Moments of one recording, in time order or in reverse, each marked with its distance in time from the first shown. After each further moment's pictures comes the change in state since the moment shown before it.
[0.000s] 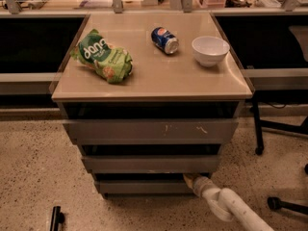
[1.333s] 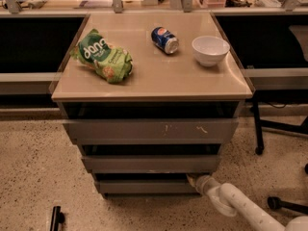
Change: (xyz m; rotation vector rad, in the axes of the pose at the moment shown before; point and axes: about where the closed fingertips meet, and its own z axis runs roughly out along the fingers) arm 0.013 -0.019 0.004 0.018 0.112 -0.023
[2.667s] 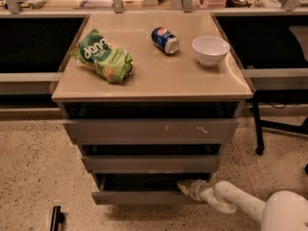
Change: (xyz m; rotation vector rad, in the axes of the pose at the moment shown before) arm 0.037 0.061 0.002 -0.227 0.164 -0.003
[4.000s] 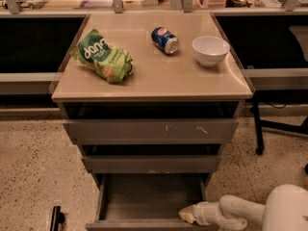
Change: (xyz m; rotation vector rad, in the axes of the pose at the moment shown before) arm 0.089 0.088 -0.049 -0.227 0.217 0.021
